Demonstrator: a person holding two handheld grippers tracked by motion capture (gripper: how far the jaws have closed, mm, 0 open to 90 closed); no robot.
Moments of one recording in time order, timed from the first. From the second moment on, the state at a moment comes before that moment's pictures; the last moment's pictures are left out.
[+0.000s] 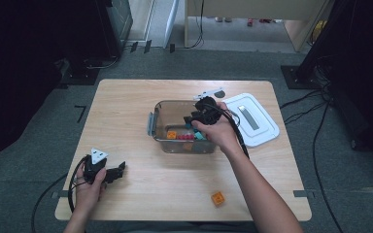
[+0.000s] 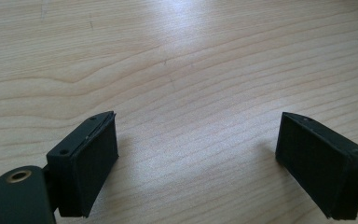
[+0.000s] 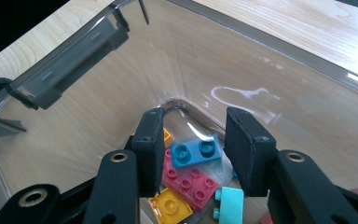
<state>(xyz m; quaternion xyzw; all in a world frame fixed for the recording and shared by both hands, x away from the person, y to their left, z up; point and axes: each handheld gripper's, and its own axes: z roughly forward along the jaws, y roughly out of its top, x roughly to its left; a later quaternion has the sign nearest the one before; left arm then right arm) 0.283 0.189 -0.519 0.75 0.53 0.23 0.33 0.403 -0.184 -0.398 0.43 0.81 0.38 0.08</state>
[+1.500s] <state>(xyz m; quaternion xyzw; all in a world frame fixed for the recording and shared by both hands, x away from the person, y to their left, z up) 0.283 0.189 -0.518 0.75 0.53 0.23 0.32 0.270 -0.252 -0.387 0.31 0.82 0.45 0.15</state>
